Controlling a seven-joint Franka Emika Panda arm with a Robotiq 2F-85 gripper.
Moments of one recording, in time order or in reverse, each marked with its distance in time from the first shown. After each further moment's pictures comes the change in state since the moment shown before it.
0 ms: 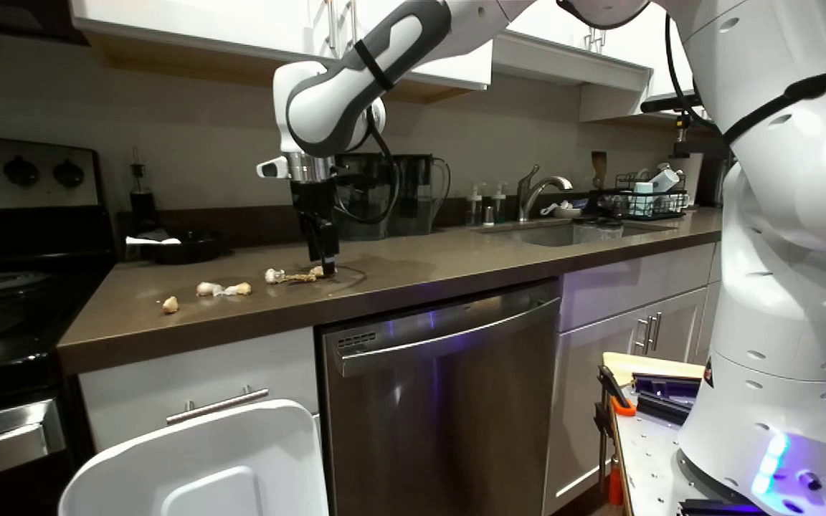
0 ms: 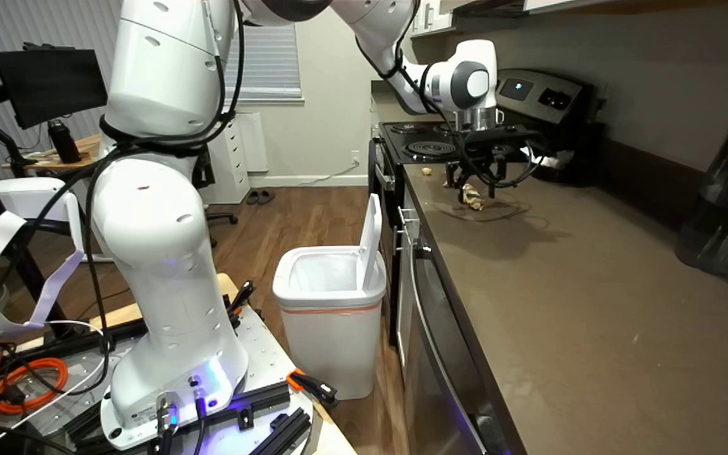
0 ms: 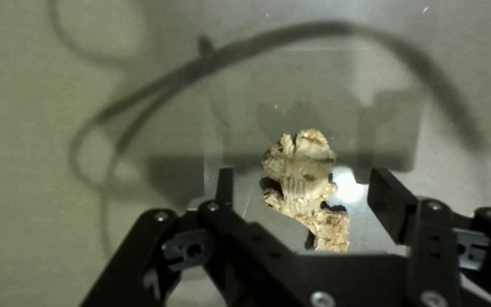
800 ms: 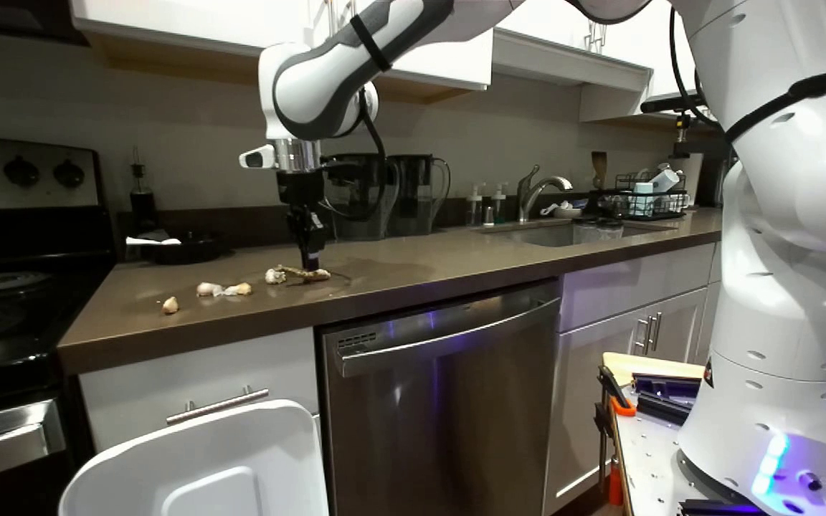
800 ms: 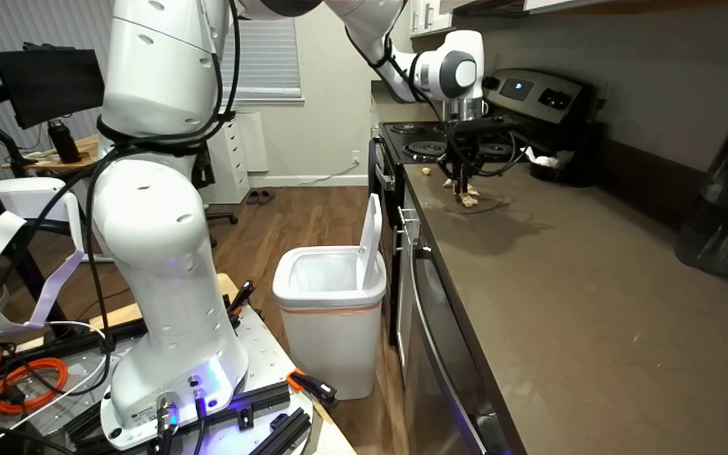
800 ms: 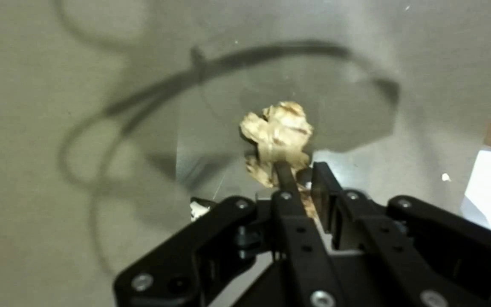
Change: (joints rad) arm 0.002 -0.034 0.063 0.000 0.020 -0.057 -0.055
